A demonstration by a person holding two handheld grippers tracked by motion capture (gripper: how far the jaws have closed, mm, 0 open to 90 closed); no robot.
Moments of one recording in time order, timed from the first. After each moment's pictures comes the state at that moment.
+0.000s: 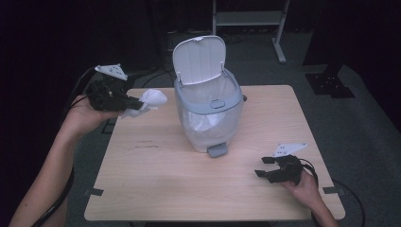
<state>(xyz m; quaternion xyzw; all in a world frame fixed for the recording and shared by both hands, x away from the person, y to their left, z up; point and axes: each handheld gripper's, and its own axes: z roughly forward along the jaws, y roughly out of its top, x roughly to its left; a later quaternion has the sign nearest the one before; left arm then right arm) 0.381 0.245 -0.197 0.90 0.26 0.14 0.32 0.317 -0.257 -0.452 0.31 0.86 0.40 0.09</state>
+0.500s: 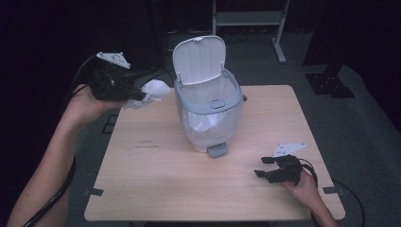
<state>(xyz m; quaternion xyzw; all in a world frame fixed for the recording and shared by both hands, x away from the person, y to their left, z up) 0.391 0.233 -0.175 0.90 0.26 0.15 0.33 0.319 -0.256 -0.453 0.30 0.86 0.40 0.09</state>
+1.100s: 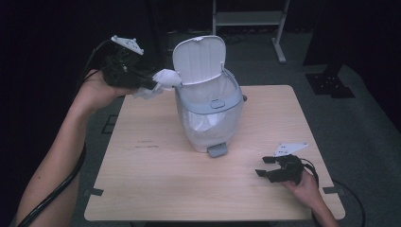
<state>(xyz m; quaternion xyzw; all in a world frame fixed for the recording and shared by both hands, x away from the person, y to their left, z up) 0.408 0.201 -0.152 0.90 0.24 0.14 0.32 0.319 -0.260 -0.453 0.31 0.86 0.40 0.09</state>
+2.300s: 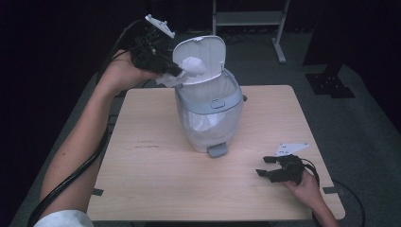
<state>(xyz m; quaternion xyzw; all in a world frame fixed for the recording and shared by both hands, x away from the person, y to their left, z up) 0.428 0.136 -0.124 0.92 0.19 0.14 0.32 0.318 -0.261 -0.452 0.31 0.86 0.40 0.09</state>
